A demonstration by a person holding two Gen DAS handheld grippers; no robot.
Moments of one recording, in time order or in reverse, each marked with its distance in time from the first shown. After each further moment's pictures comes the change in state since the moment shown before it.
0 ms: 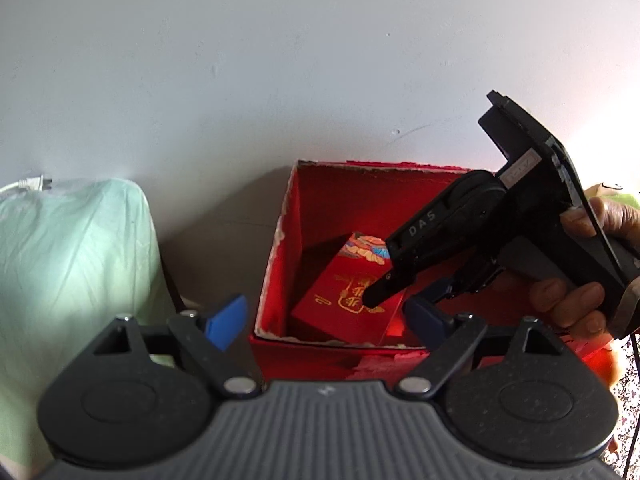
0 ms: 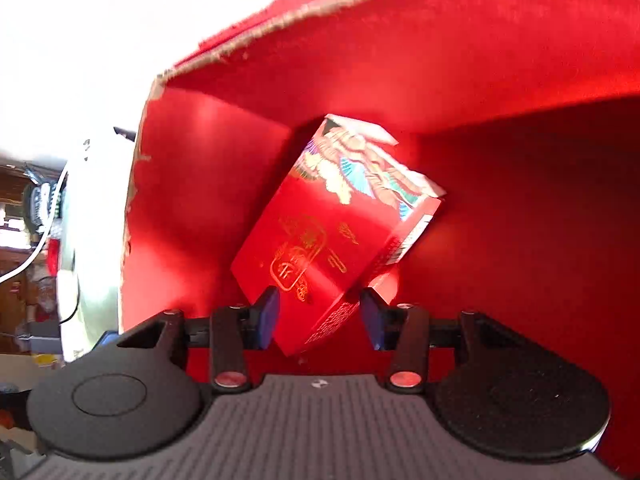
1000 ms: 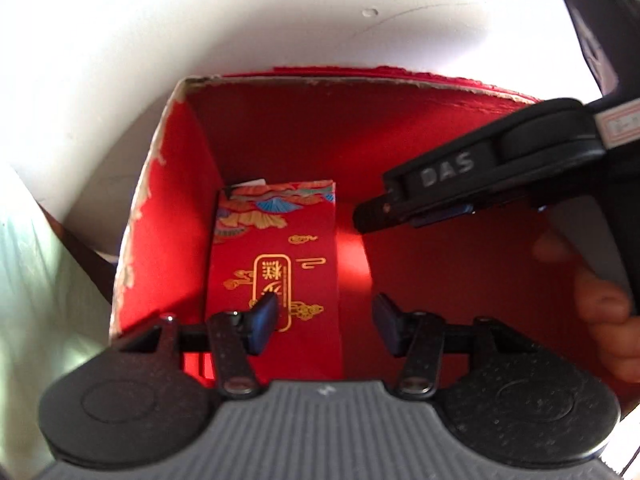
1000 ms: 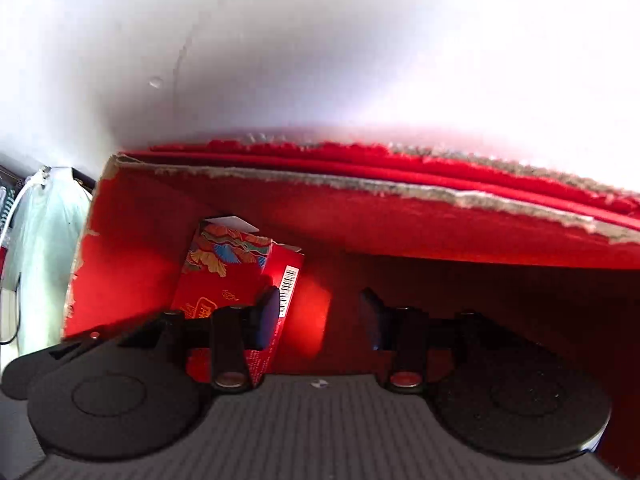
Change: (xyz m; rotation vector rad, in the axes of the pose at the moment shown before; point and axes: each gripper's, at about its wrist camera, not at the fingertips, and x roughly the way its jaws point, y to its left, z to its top) left arm 0.135 -0.031 0.044 0.032 0.421 -0.077; right arm -0.007 -0.004 0.028 -0.087 -0.165 -0.110
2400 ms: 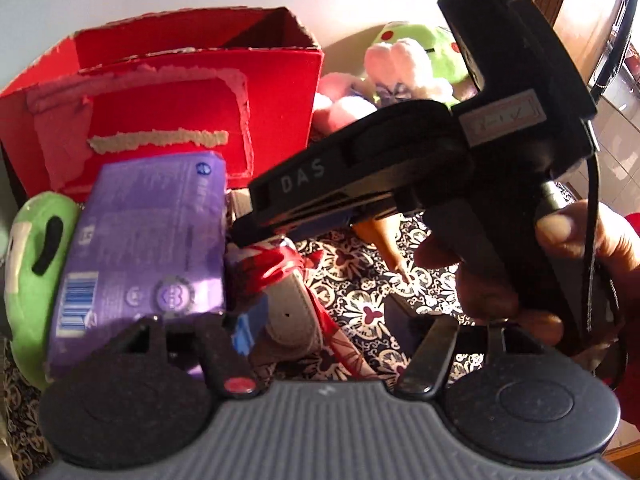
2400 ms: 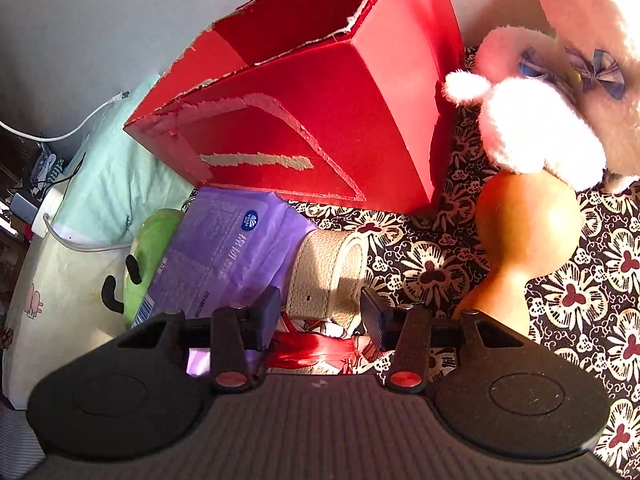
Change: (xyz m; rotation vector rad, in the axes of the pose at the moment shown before) left arm -0.077 -0.174 -0.250 0.101 -0.213 -0.228; right arm -0.069 -0.037 -0.253 -0.054 -0.141 0.081
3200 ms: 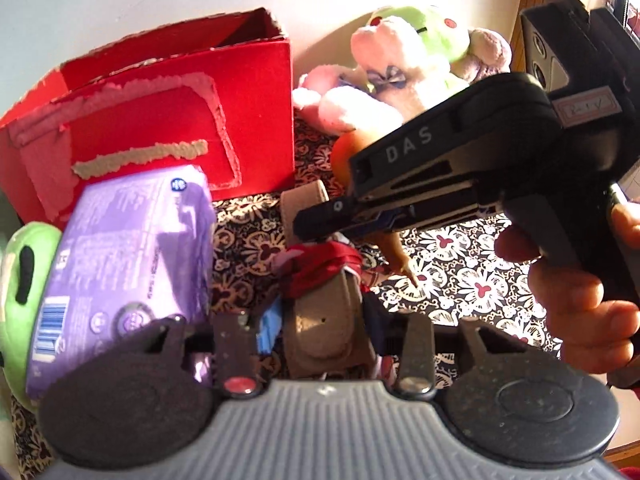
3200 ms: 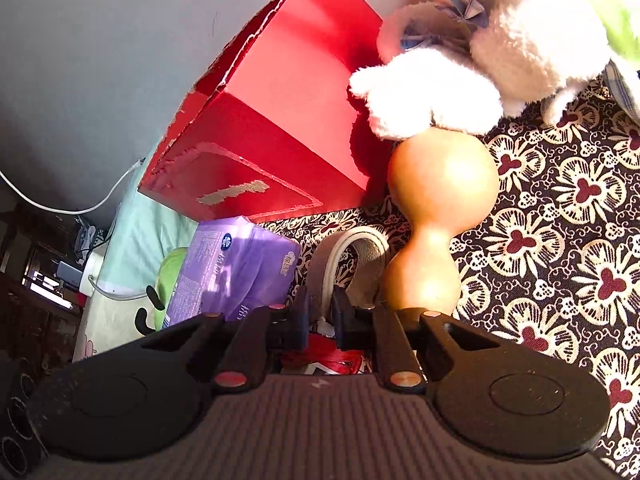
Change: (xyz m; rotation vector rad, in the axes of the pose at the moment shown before) left arm 0.025 -0.021 -0.002 0.091 -0.010 0.083; right arm -0.031 -0.058 -0.029 0.220 -0.101 0.162
